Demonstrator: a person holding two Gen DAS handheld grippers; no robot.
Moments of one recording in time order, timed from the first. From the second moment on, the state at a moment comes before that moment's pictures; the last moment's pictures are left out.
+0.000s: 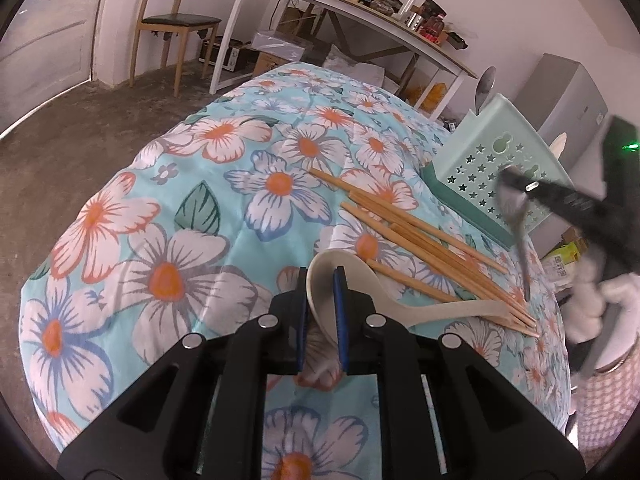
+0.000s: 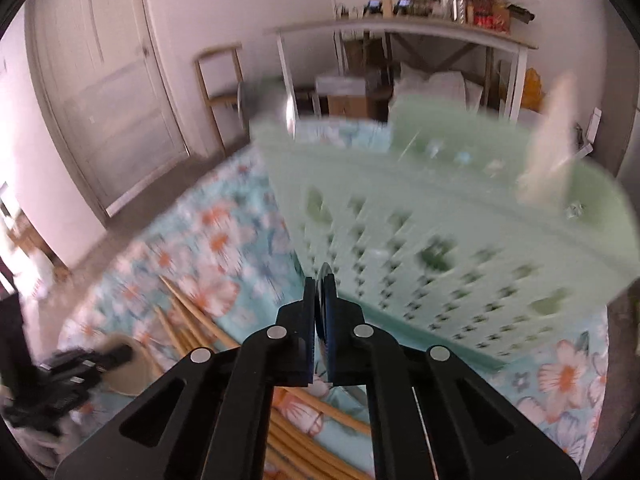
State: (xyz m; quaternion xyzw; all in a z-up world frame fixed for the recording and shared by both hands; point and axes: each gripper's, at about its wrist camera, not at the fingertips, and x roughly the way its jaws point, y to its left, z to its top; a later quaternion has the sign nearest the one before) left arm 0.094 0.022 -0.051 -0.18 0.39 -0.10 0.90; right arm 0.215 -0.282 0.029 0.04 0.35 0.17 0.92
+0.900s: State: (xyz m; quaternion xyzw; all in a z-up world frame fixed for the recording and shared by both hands) left arm 0.085 -0.031 0.187 -0.06 0.13 -0.11 0.98; right arm 0.138 -0.409 0.056 0.25 0.18 0.25 0.92
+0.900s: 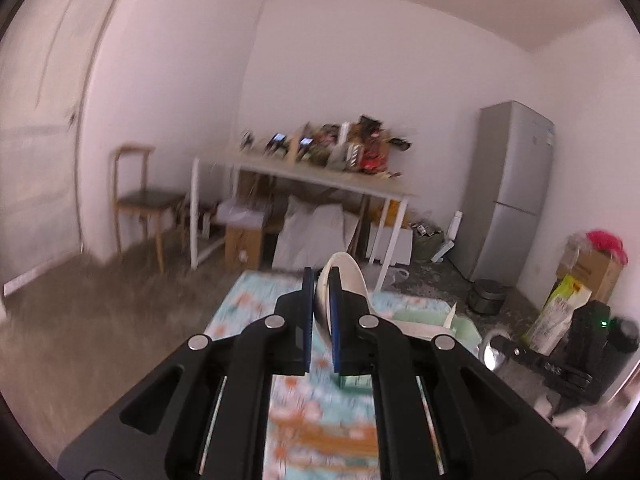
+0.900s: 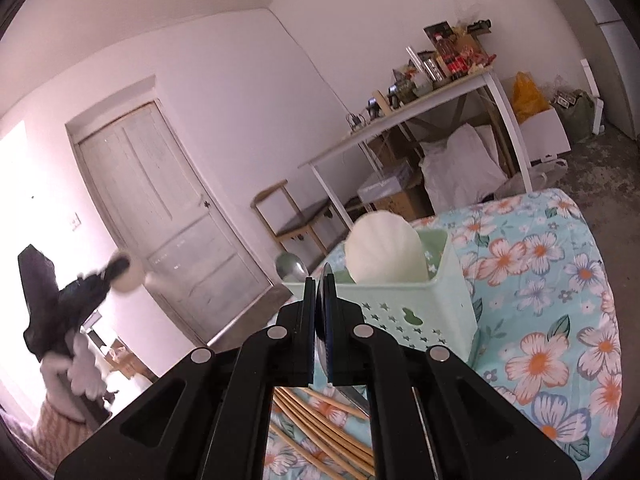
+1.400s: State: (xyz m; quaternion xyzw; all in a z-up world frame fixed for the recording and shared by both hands) left arm 0.153 -0.116 0.189 0.08 0.15 -0.09 0.98; right arm 0.131 -0.427 0.068 0.27 0.14 0.27 0.91
